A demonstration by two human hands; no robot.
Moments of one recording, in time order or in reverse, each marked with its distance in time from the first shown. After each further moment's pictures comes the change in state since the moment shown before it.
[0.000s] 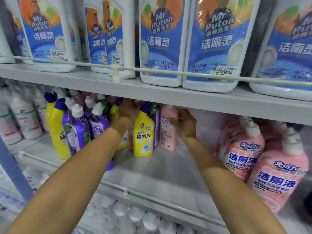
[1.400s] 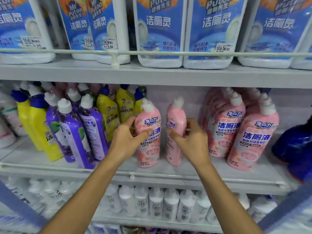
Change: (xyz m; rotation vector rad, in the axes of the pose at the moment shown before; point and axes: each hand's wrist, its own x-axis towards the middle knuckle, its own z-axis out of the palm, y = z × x) left_hand -0.142 -0.043 -0.038 -0.432 -0.459 0.183; right_hand -0.166 -0.032 -0.045 -0.163 0.220 0.060
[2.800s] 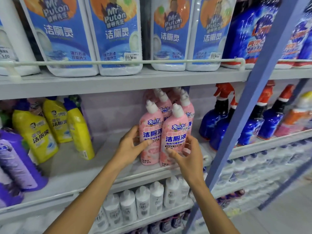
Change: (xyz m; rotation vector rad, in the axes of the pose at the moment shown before) left_hand 0.003 0.018 0.168 -0.248 -0.420 0.122; right_hand -0.074 0.091 -0.131 0.136 0.241 0.168
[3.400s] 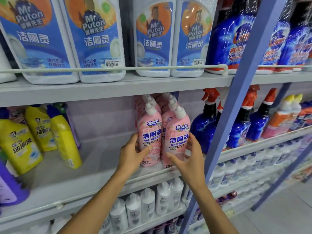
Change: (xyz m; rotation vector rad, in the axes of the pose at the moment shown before) left_hand 0.006 -0.002 0.051 0.198 0.133 -0.044; right_hand 0.015 0.011 -0.037 -0.161 0.047 -0.029
